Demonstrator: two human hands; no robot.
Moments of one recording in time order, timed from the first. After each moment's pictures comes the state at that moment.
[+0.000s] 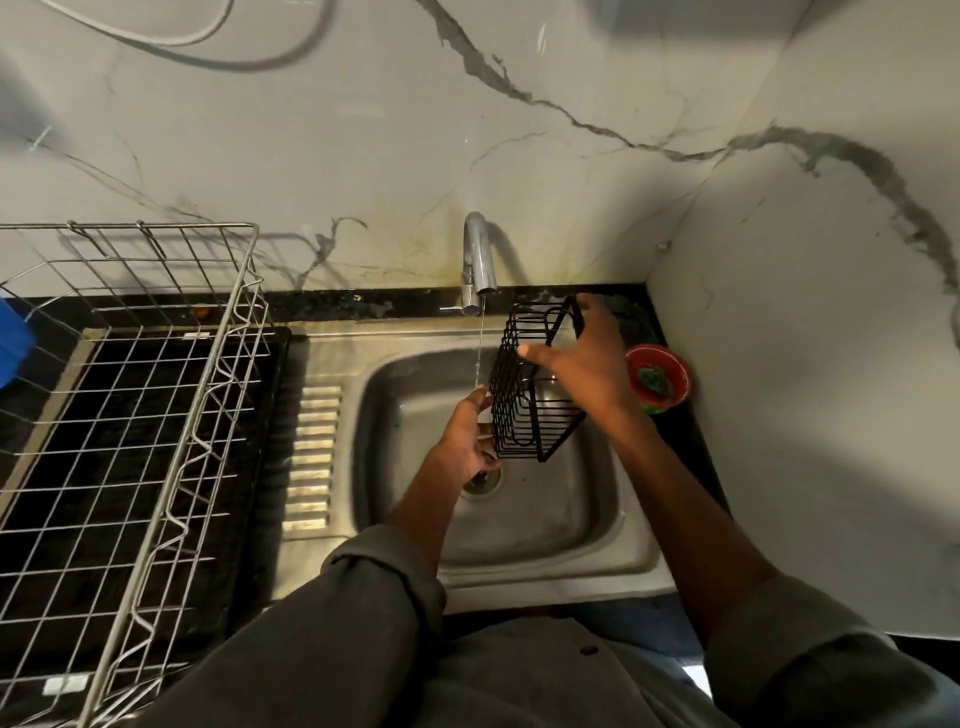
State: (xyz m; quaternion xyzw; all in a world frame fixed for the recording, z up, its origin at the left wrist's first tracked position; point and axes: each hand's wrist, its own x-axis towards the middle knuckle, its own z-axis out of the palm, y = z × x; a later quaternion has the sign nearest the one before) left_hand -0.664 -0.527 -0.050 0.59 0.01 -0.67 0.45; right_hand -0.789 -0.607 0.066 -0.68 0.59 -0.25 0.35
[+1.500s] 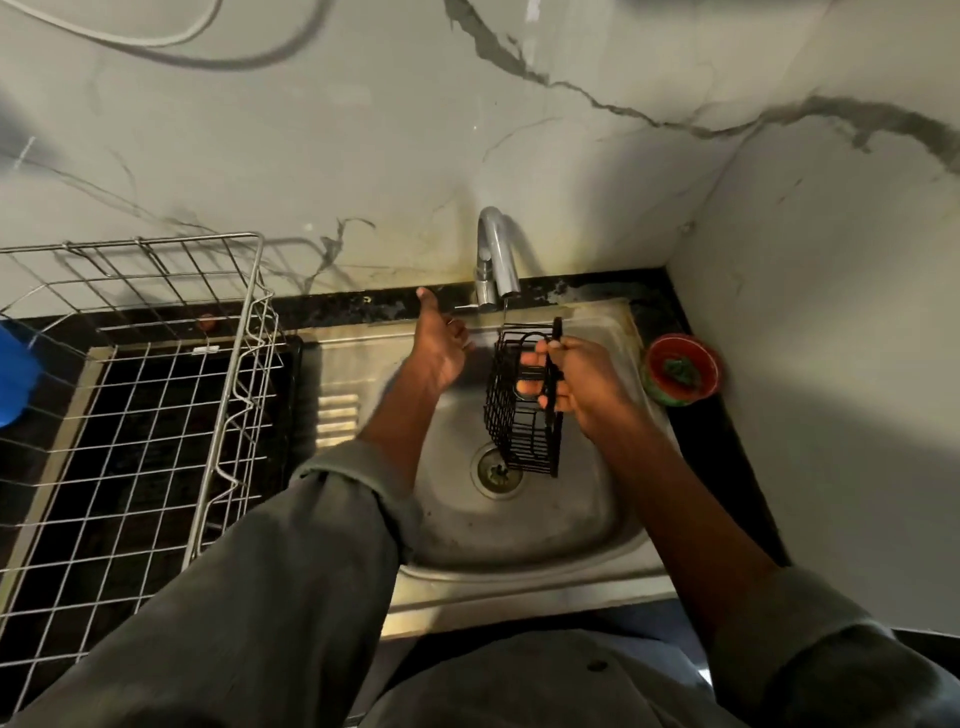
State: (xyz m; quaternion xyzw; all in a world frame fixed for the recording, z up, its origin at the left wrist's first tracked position) left_hand -0.554 -0.617 -0.023 0.54 -0.02 -0.58 0.60; right_hand -0.748 -0.600 0.042 -0.39 0.57 -0.26 0.68
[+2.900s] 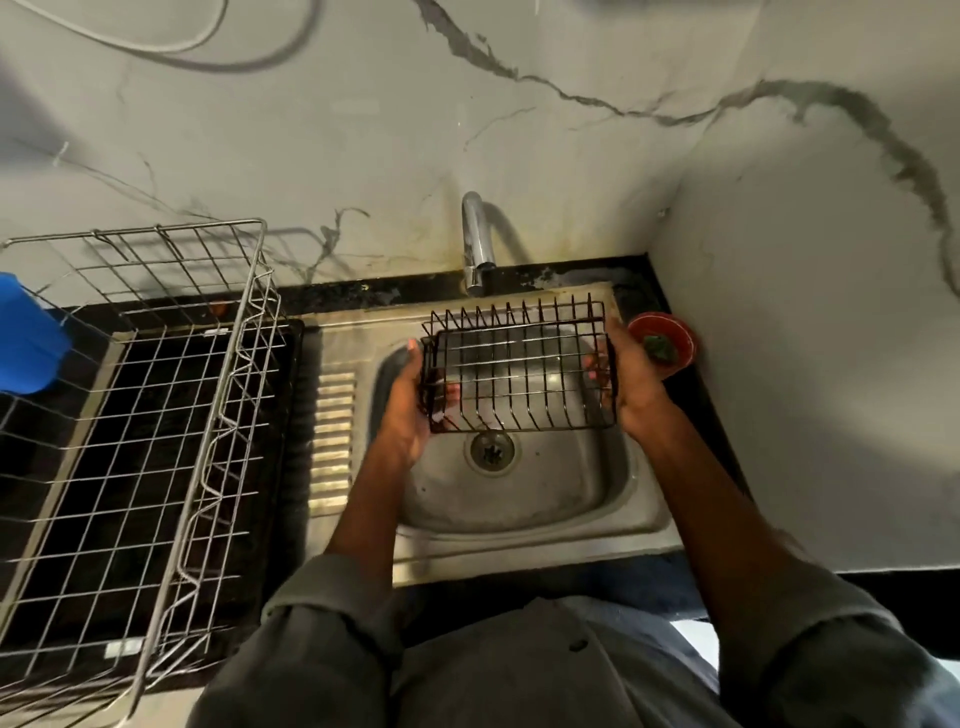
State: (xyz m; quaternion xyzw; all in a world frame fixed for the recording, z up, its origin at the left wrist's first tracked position) left_hand -0.599 -0.466 -0.025 0.58 -0.10 -0.57 0.57; right_hand -0.846 -0.597 0.013 -0.35 0.54 -0.33 0.69
